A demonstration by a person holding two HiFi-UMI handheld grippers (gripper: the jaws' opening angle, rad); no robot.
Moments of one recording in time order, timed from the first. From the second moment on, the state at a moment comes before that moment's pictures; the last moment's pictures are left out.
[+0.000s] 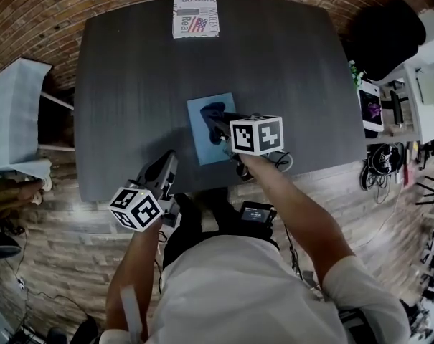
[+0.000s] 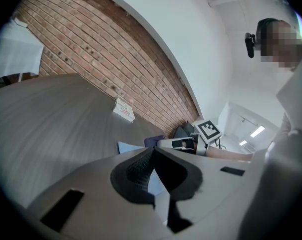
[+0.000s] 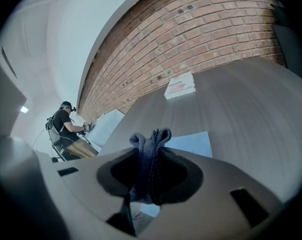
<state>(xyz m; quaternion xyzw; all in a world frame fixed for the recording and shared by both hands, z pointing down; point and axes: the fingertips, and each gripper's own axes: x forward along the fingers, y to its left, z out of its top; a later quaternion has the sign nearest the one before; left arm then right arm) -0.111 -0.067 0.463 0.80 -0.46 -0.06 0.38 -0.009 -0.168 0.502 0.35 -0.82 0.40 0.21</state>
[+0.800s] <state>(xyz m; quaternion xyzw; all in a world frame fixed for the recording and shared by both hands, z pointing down) -0.105 -0.098 0.477 0.81 -0.45 -0.05 0.38 -0.089 -0.208 0.562 0.31 -0.80 0.46 0.25</state>
